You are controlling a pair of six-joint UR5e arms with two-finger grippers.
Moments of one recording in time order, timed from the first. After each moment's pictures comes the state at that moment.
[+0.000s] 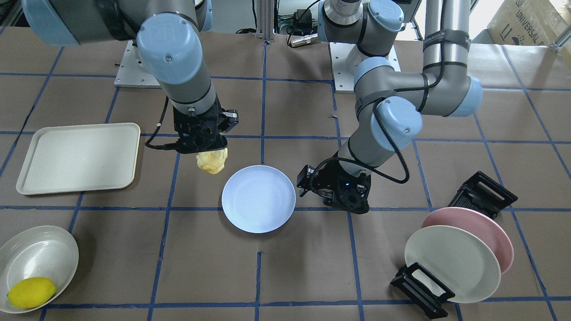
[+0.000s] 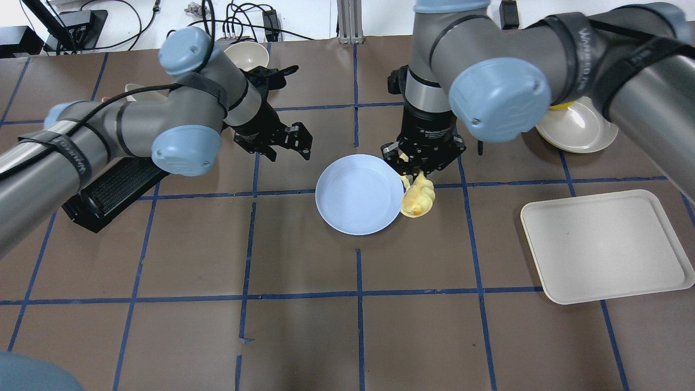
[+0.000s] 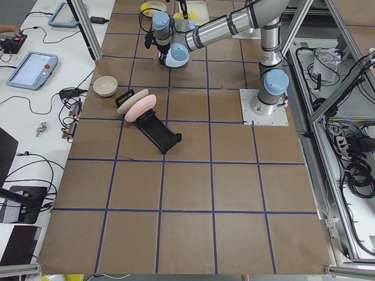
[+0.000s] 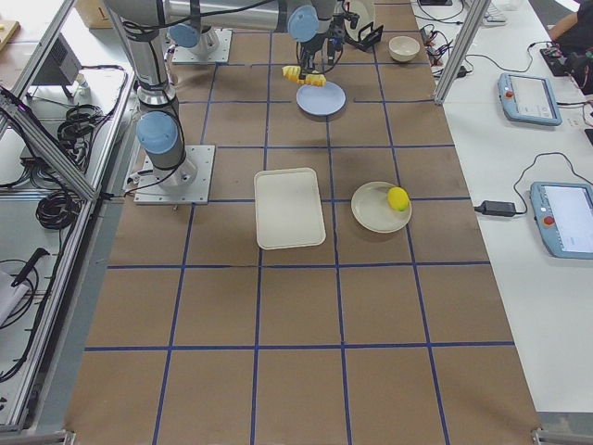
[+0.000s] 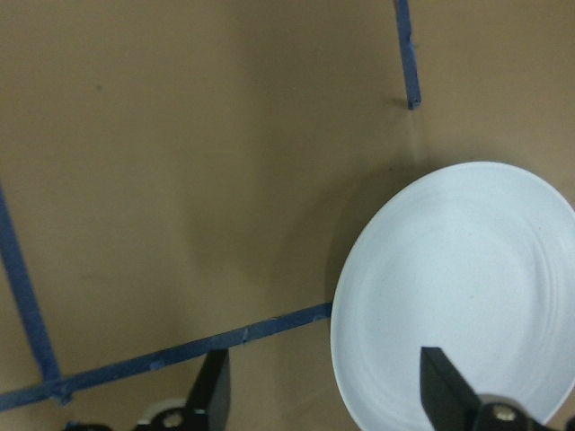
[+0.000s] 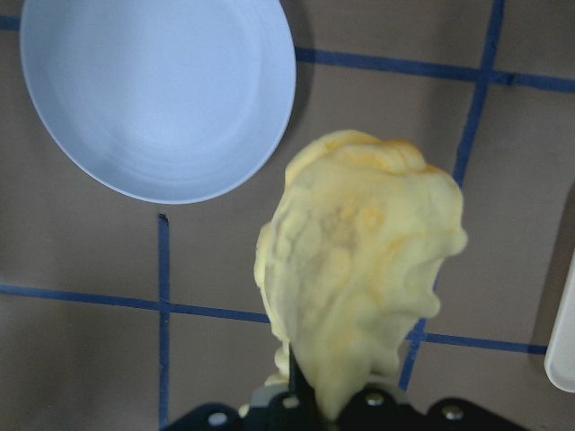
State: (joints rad) left arm -1.60 -1.86 -1.75 -1.09 1.30 0.09; right arm 1.83 -1.32 1.55 -1.60 -1.48 0.09
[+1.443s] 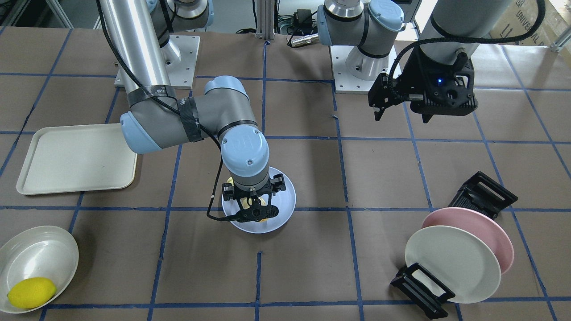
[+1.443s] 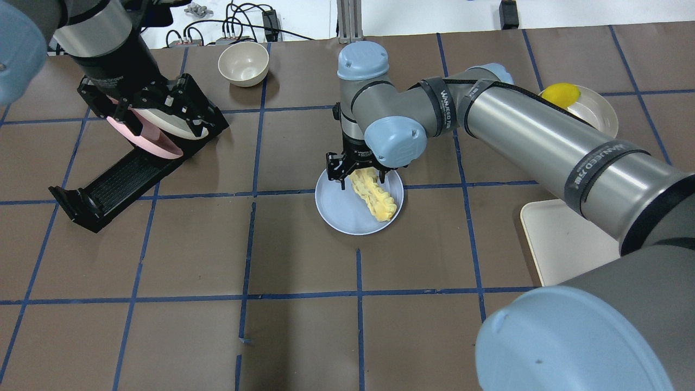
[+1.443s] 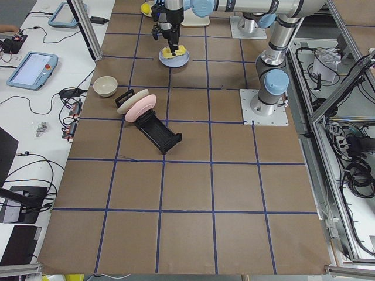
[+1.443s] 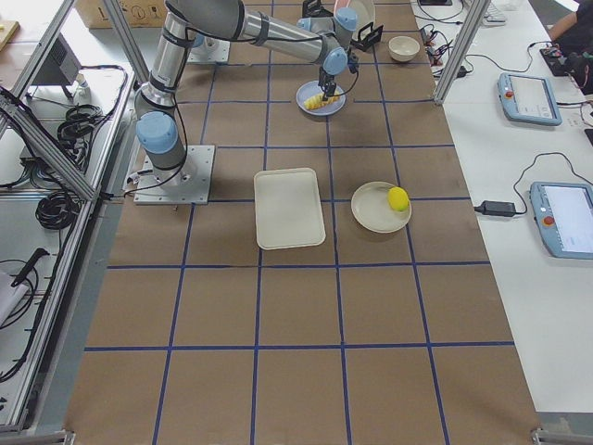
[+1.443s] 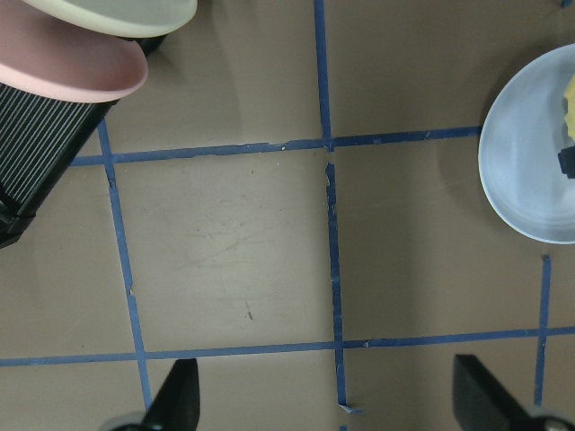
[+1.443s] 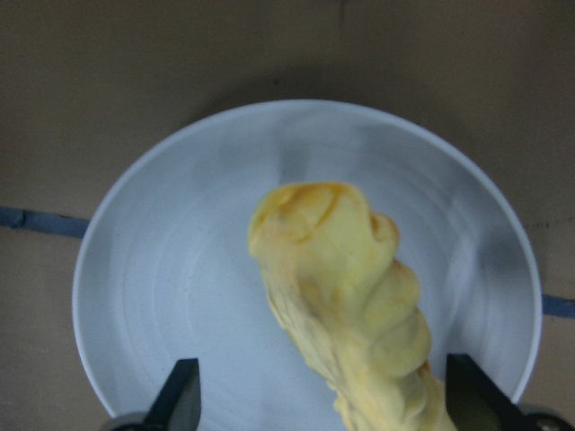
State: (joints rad) left arm -1.54 -1.60 -1.50 -1.64 1.60 0.08; right arm 1.91 -1.03 1.51 -1.93 -1.49 0.17
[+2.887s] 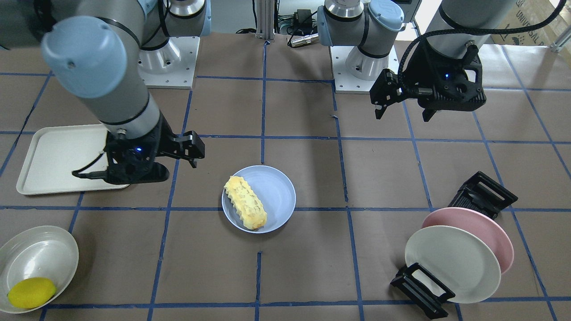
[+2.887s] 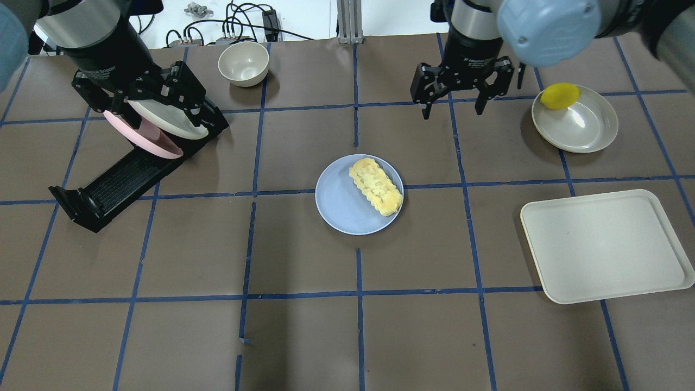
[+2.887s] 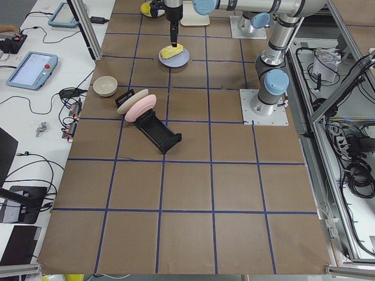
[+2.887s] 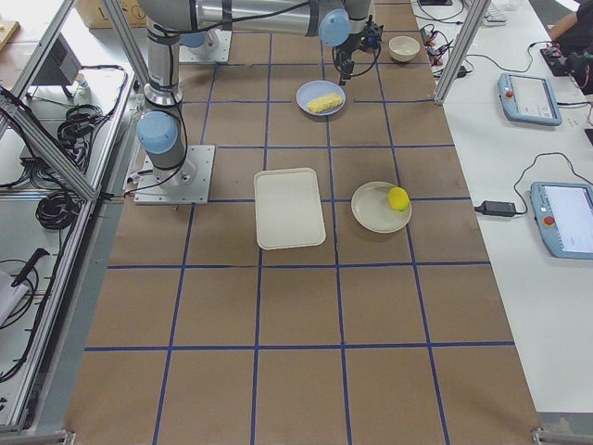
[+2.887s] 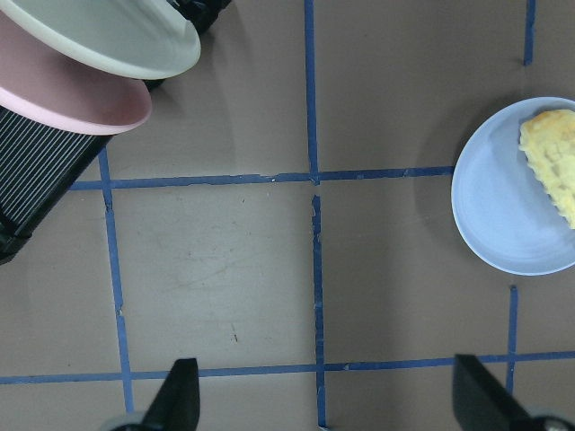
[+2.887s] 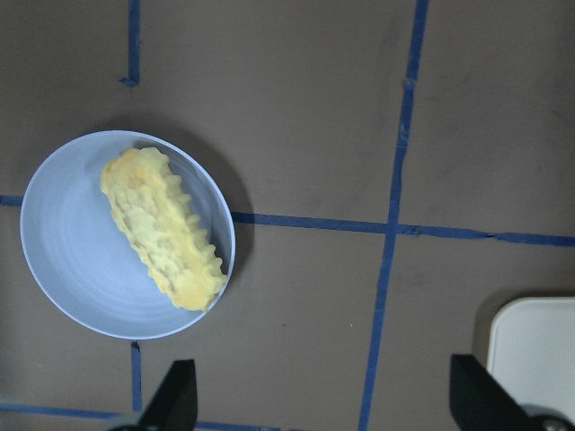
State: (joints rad) left arm -1.52 -1.59 -1.49 -1.64 1.55 0.08; right arm 1.63 -1.34 1.42 -1.57 -1.52 -0.01
